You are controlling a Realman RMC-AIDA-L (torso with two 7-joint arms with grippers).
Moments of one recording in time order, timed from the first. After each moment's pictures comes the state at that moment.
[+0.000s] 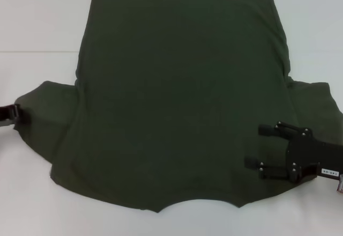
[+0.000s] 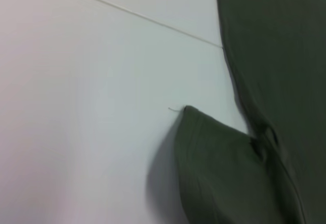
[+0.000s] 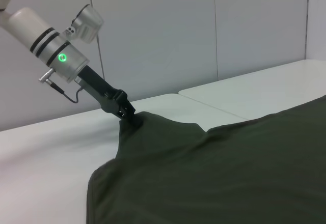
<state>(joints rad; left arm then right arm) -0.59 -1.98 0.61 0.75 2.52 1.08 -2.46 0.41 2.09 -0.71 -0.63 -1.91 -1.52 1.12</state>
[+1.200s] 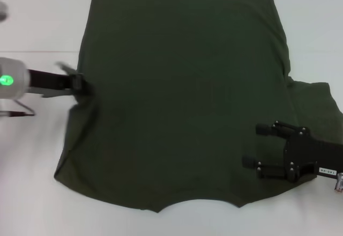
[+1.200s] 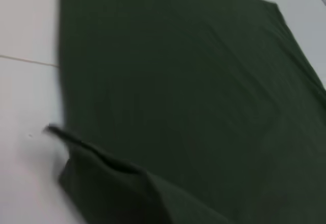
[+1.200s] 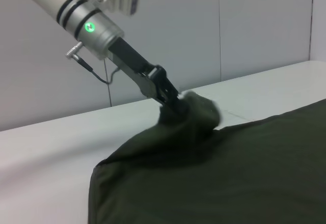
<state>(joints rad) -0.73 -2.07 0.68 0.90 2.51 1.25 -2.53 0.42 2.09 -0.72 -0.63 -1.91 -1.51 1.12</state>
